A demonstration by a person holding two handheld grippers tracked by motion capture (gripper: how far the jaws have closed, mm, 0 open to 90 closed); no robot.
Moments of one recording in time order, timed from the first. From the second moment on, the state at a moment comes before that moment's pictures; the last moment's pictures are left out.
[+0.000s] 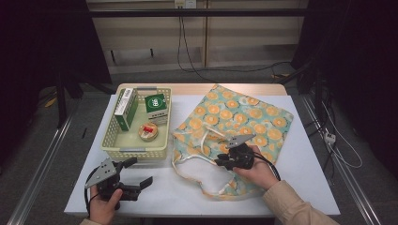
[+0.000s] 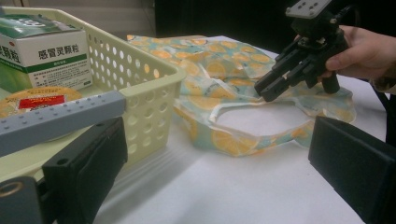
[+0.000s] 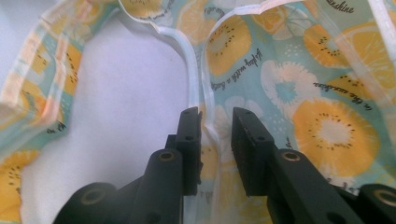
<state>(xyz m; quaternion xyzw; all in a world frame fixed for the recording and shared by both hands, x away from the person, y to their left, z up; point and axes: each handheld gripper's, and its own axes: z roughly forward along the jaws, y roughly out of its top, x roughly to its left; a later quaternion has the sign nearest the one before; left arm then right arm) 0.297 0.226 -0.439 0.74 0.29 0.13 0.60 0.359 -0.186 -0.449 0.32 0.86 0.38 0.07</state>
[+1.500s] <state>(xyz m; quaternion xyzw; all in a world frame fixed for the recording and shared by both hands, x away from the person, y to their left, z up) 0.297 0.227 -0.439 0.74 0.29 0.13 0.60 0.393 -0.221 -0.408 0.38 0.81 0.44 0.08</state>
